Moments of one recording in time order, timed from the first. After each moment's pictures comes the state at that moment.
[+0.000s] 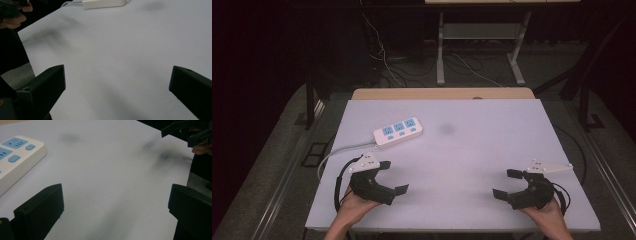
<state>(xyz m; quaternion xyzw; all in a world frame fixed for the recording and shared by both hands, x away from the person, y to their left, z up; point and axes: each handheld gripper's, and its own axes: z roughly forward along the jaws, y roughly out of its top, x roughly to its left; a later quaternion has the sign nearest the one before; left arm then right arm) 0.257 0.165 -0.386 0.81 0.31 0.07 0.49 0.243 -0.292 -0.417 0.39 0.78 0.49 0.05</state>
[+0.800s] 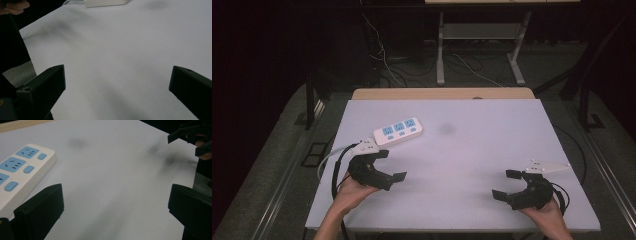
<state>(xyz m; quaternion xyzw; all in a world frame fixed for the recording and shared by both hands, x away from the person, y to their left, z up) 0.284 0.167 -0.365 0.82 0.31 0.07 0.48 0.244 -0.290 -0.418 0.38 0.78 0.49 0.04</state>
